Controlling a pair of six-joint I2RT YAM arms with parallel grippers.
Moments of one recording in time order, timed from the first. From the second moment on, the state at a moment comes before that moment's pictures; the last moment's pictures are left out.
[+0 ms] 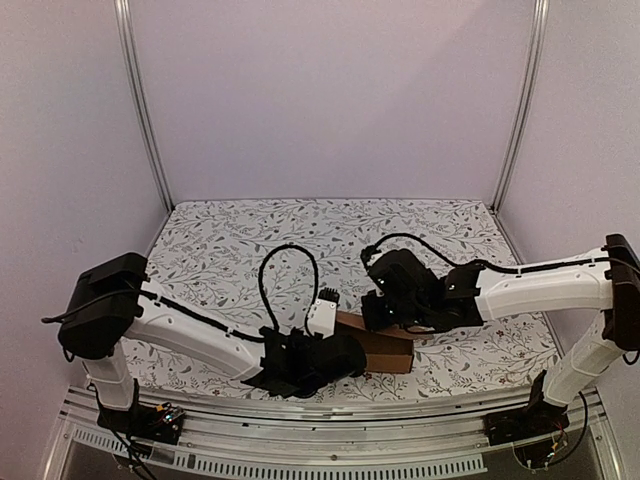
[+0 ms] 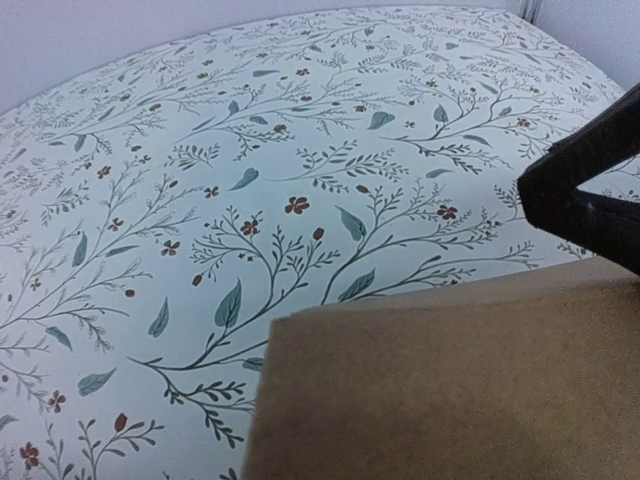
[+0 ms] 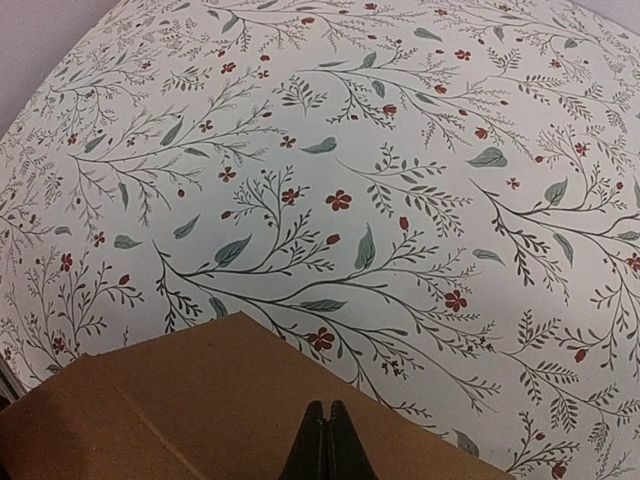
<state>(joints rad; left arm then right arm) -1.39 1.91 1.07 -0.11 -0.94 -0.80 1.08 1.56 0.98 -0.23 0.35 0.56</state>
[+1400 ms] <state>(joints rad) -1.47 1.70 0.94 -0.45 -0.65 -0.88 1.23 1.61 0.81 -0.13 0.58 0.71</state>
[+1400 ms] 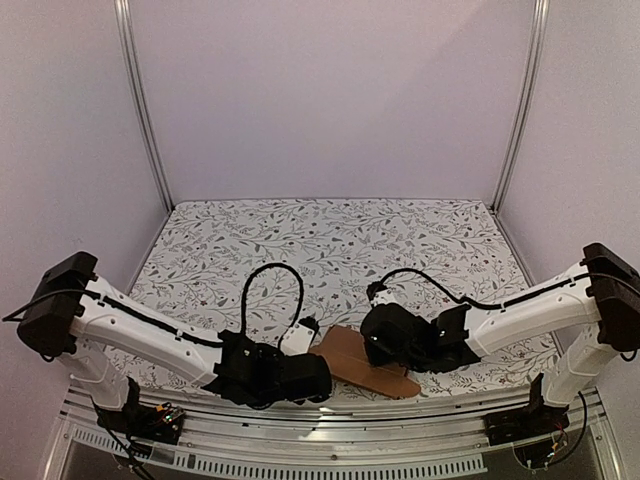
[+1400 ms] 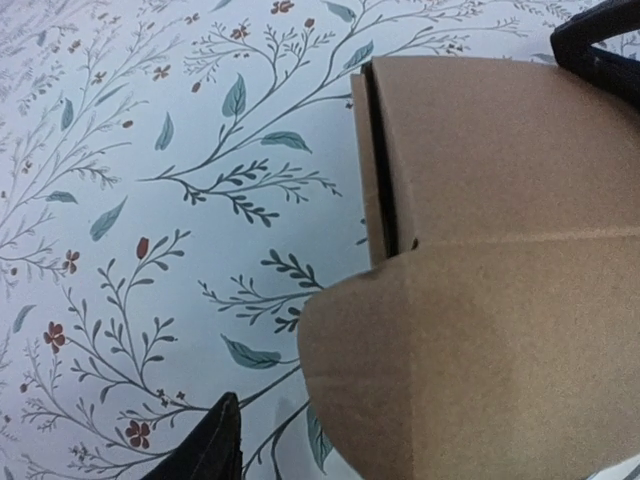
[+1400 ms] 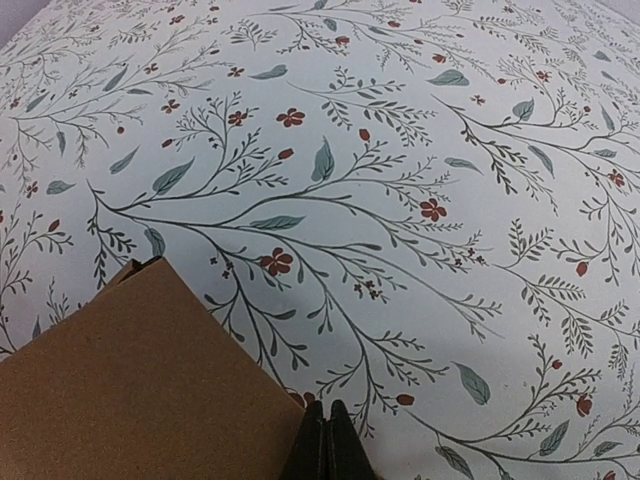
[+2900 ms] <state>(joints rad) -1.20 1.74 0.99 -0.18 -0.30 -0.65 1.38 1.57 1.00 -0.43 0.84 0.60</state>
